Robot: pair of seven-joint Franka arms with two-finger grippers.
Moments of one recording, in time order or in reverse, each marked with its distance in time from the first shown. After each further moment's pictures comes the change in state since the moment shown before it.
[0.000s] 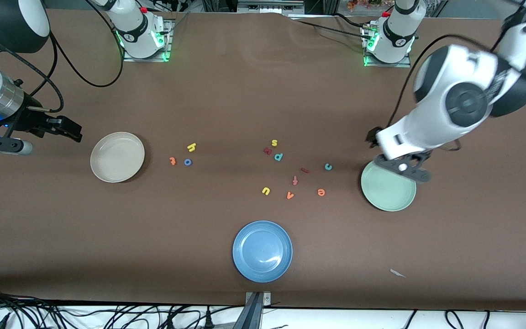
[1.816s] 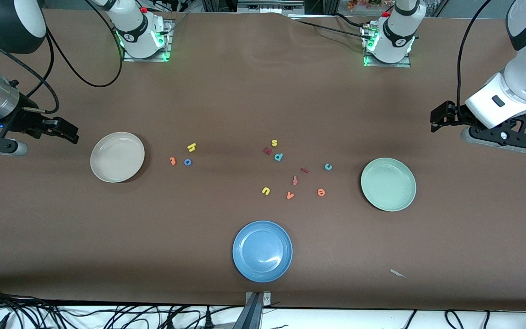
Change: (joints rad) left arm 0.178 -0.255 0.030 -0.028 0.000 -0.120 -0.002; right arm -0.012 0.000 -0.001 0.000 0.001 0.015 0.000
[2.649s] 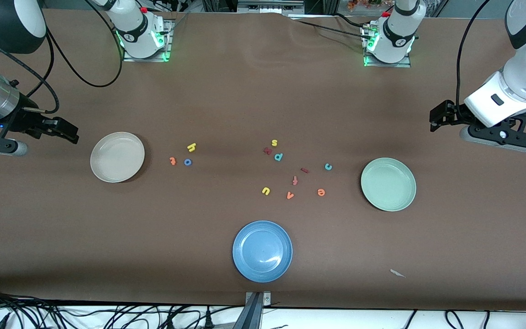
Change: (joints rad) left arm -0.003 -0.009 -0.002 0.000 0.000 0.003 0.000; right arm 0.000 0.000 0.000 0.000 0.000 0.000 0.000
